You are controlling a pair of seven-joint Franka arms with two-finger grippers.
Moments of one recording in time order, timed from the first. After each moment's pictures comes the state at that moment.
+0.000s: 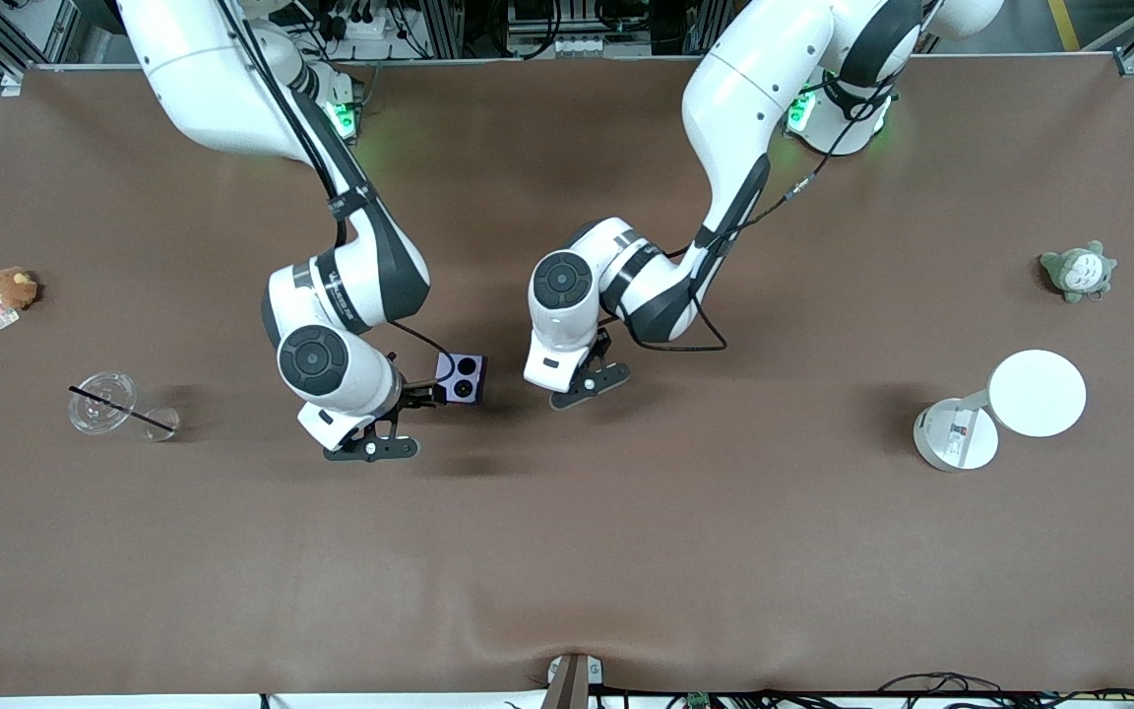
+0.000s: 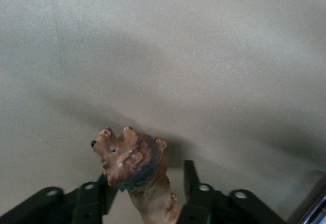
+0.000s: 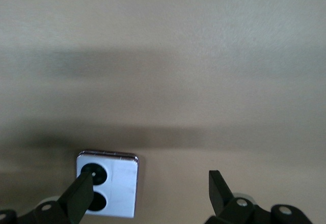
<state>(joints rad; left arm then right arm) -0.78 0.90 -0.03 -1.30 0.01 2.20 -1.22 0.45 0.61 -0.07 -1.63 0.13 2.12 0.32</state>
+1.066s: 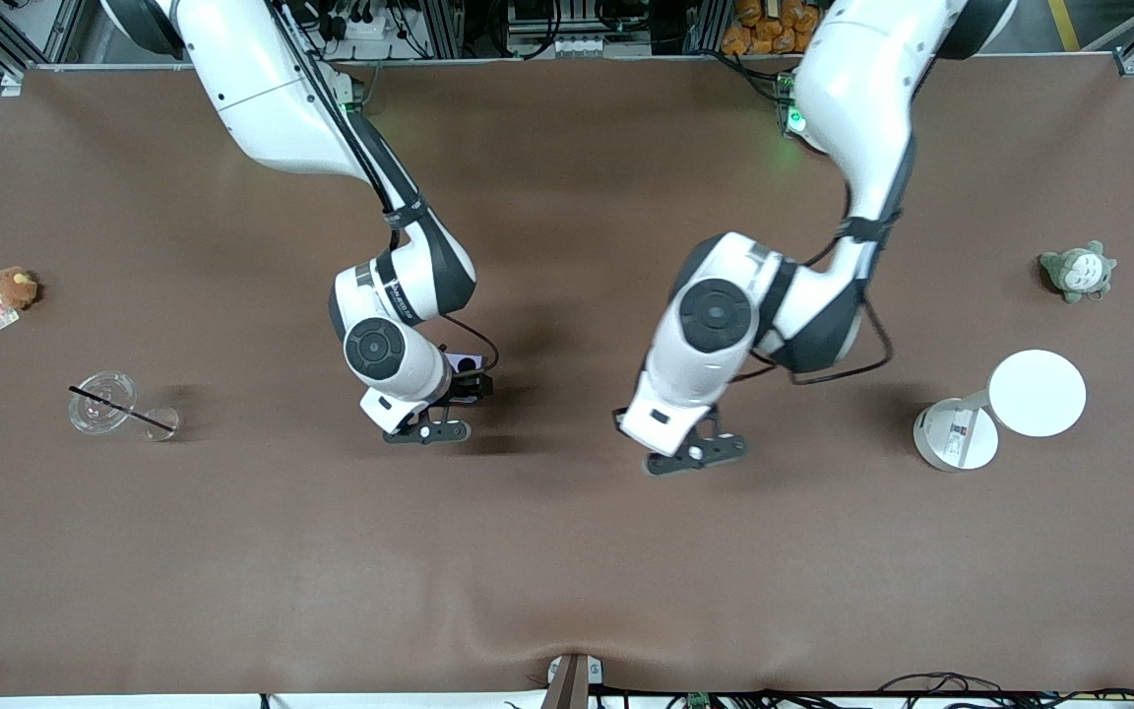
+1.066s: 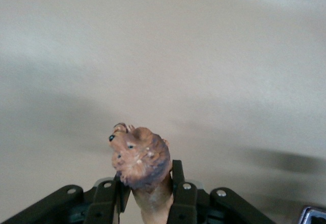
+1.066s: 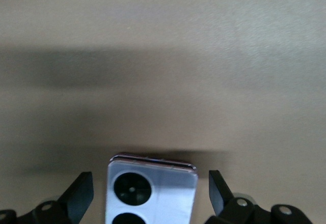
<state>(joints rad) -0.52 0.70 -0.02 -1.27 0.01 2.07 -0.73 0.55 0.68 -0.08 -1.69 0.20 2.28 0.32</state>
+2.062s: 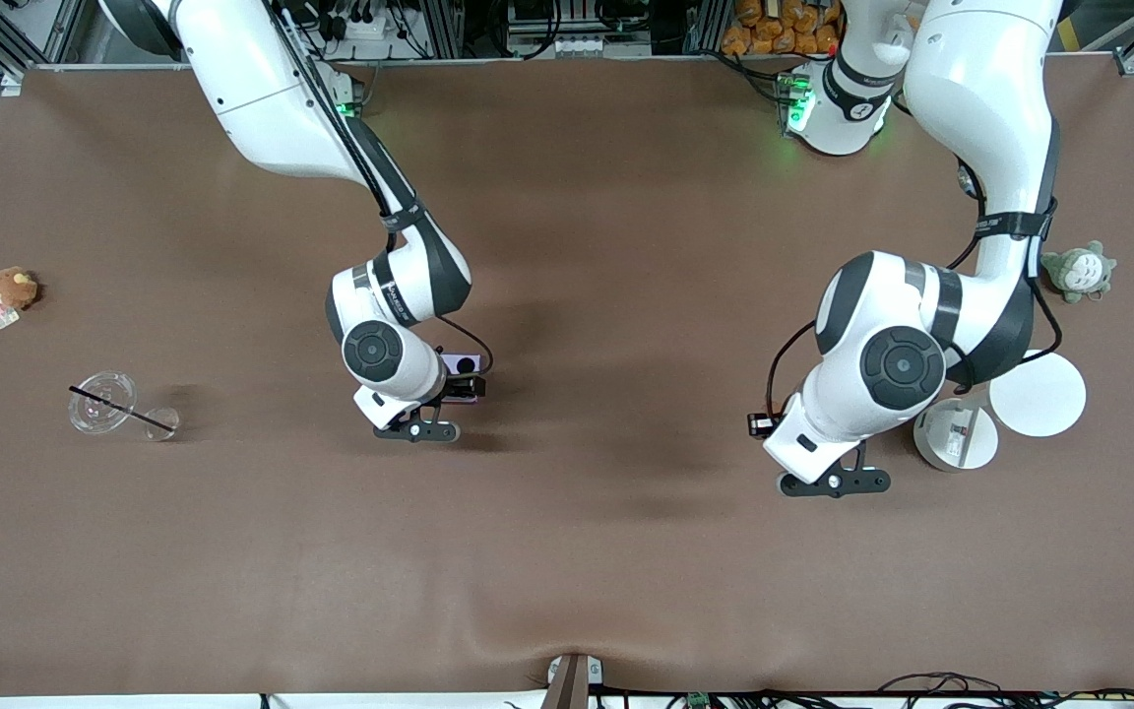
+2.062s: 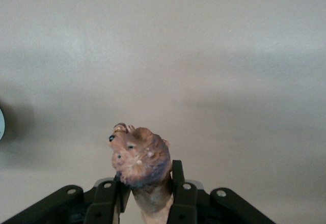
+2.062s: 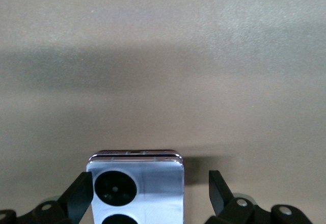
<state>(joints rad) -0.32 0.61 -0.02 -1.40 0.01 1.94 -0.38 0.55 0.68 -0.08 -1.72 0.19 2.28 0.40</state>
